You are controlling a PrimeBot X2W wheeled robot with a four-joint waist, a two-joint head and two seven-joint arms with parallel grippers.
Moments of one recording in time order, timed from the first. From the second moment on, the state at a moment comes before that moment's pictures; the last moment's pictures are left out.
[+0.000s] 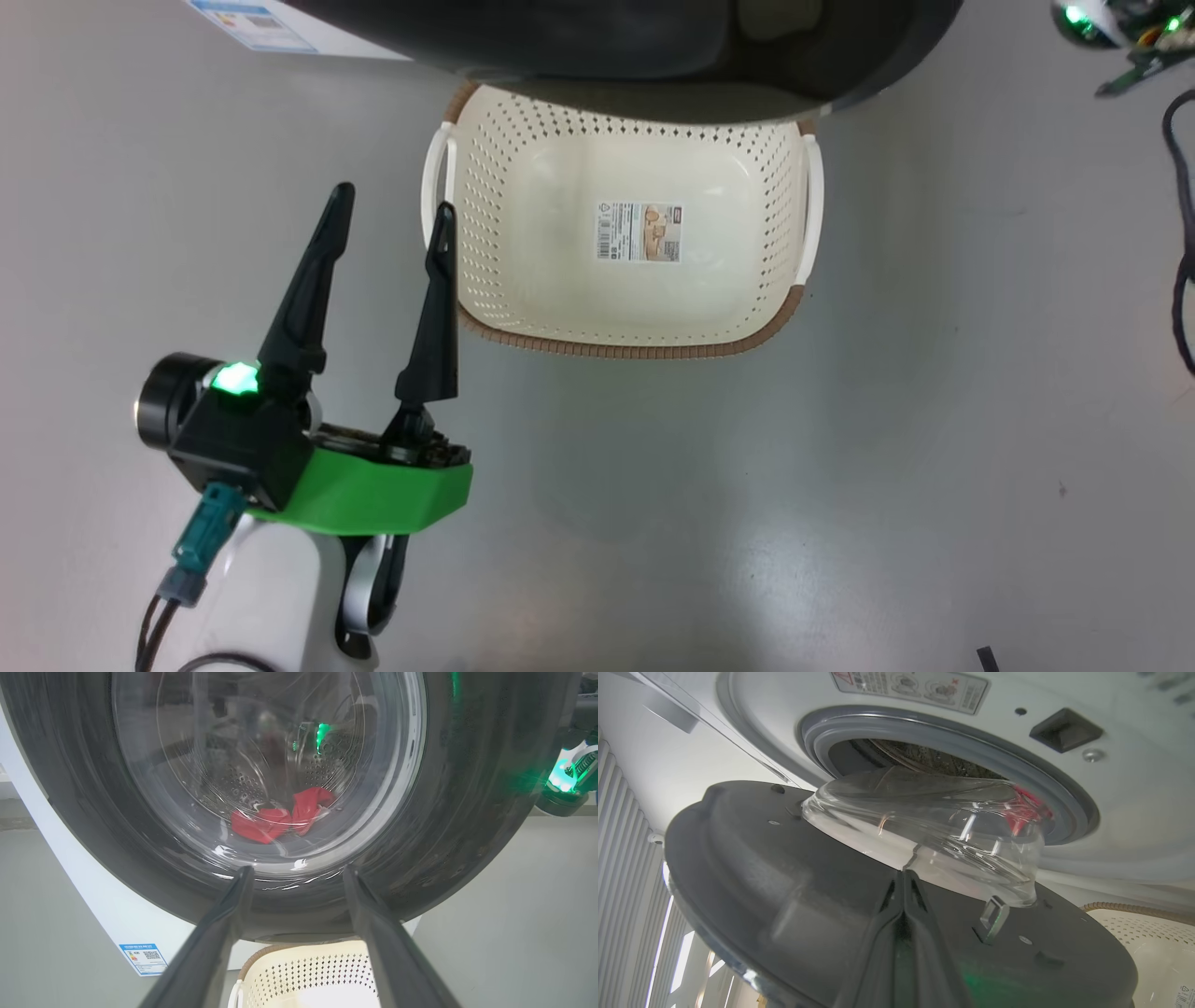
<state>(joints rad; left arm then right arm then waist) -0.44 0.03 -0.19 0.03 -0.18 0.00 -0.26 -1.07 -0.27 0.11 0.33 1.65 0.13 0.77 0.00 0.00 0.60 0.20</state>
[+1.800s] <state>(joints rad) -0.37 0.03 -0.07 0.07 -0.17 -0.03 -0.26 -0.54 -0.24 0.12 0.25 0.54 0.12 -0.26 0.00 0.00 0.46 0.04</state>
